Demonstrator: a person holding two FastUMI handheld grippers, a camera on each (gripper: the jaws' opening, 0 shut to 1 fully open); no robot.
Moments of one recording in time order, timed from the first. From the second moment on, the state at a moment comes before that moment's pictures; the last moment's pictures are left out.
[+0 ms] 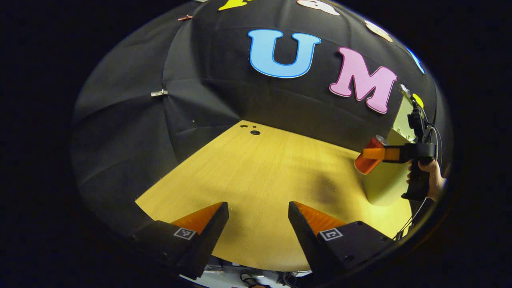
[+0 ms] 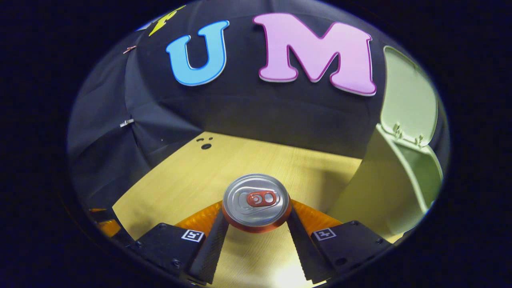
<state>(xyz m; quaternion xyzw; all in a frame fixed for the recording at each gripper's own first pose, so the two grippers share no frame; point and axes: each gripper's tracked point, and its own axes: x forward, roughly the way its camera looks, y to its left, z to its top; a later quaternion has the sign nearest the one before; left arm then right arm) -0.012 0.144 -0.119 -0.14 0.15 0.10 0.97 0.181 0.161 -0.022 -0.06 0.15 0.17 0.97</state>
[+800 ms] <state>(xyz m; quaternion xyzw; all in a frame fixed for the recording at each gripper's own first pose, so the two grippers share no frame) 0.038 0.114 -0.093 -0.07 0.12 -0.05 0.99 0.117 0.080 0.146 -0.04 0.00 0.06 1.00</state>
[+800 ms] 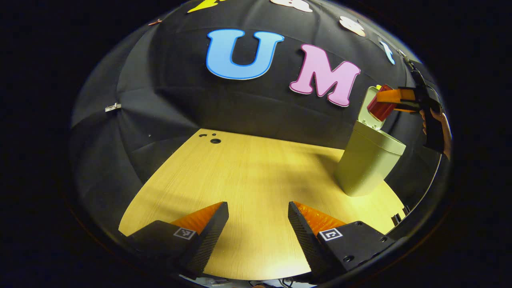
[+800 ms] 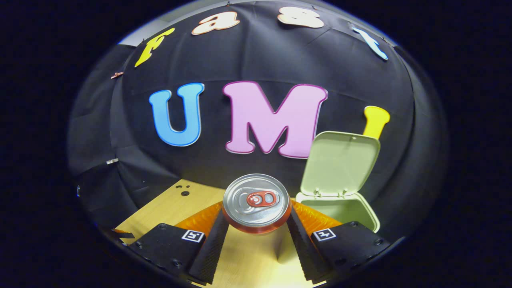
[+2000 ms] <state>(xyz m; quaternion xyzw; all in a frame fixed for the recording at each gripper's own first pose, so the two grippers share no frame) 0.079 0.057 -0.100 -0.06 0.15 -0.01 0.99 0.202 -0.054 0.114 0.00 0.04 0.00 1.00</state>
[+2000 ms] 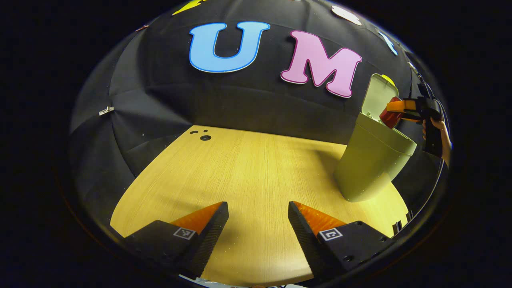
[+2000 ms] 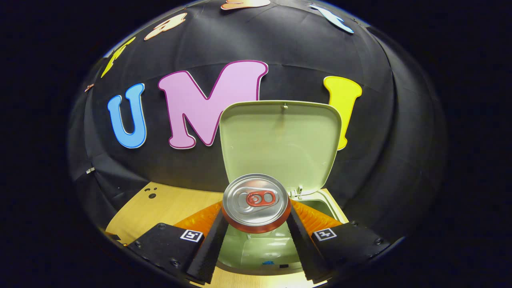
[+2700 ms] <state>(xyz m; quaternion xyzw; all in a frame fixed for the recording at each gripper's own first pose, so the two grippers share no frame) 0.076 0.057 -0.112 -0.06 0.16 -0.01 0.99 0.177 -0.082 0.201 -0.02 -0.07 -0.03 1.00</state>
